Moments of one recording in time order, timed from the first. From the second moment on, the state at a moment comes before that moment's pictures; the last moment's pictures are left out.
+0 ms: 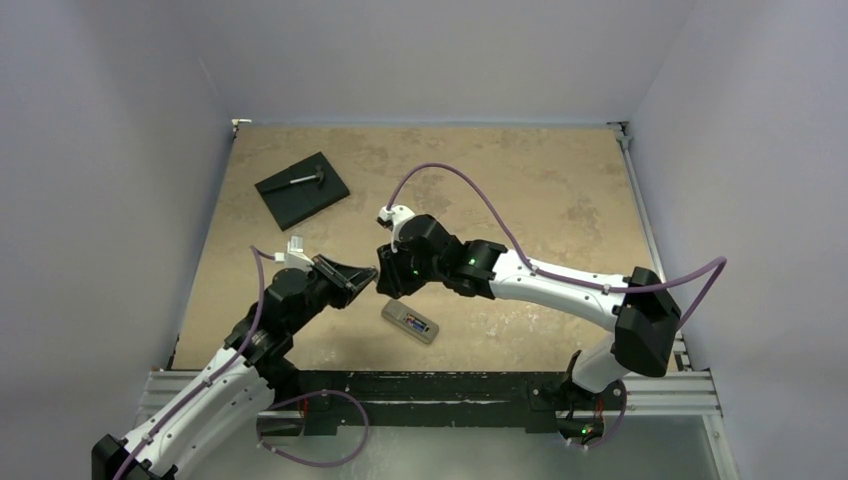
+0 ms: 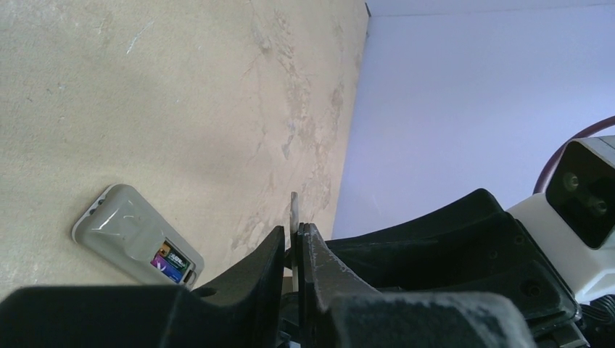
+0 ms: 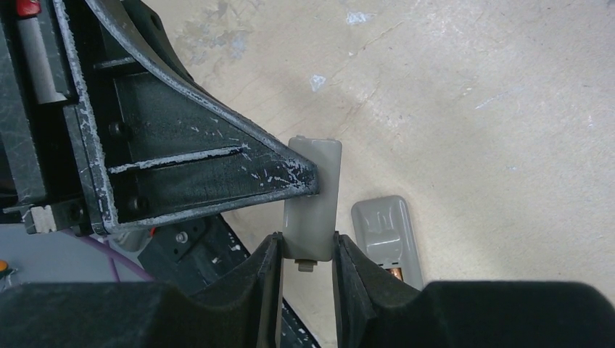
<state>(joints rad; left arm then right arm) -0.58 0.51 0.33 -0.14 -0.01 -1.38 1.07 1.54 1.20 -0.32 -0.04 0.47</state>
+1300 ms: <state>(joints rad) -0.58 0.61 0.45 -0.42 -0.07 -1.12 1.14 1.49 1.17 -0.82 0.01 0.14</state>
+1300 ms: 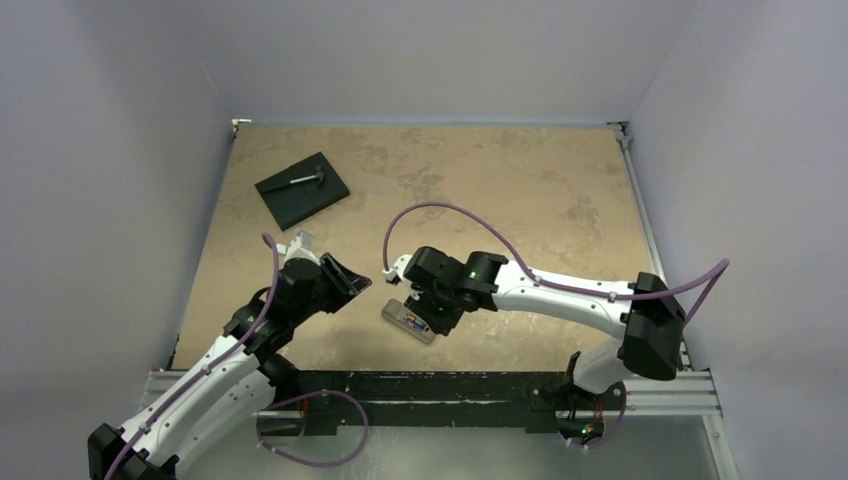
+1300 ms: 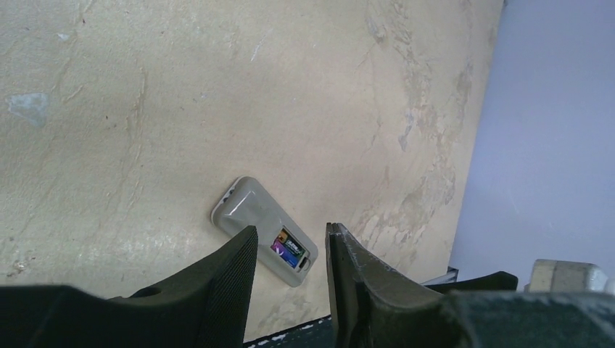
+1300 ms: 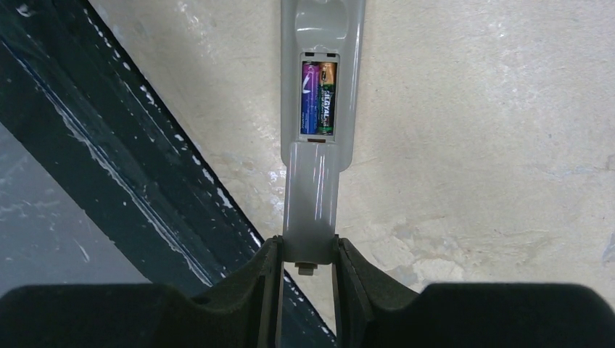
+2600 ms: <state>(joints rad) -0.58 0.62 0.55 -0.62 -0.24 -1.01 1.14 1.77 1.27 -0.76 0.01 0.07</state>
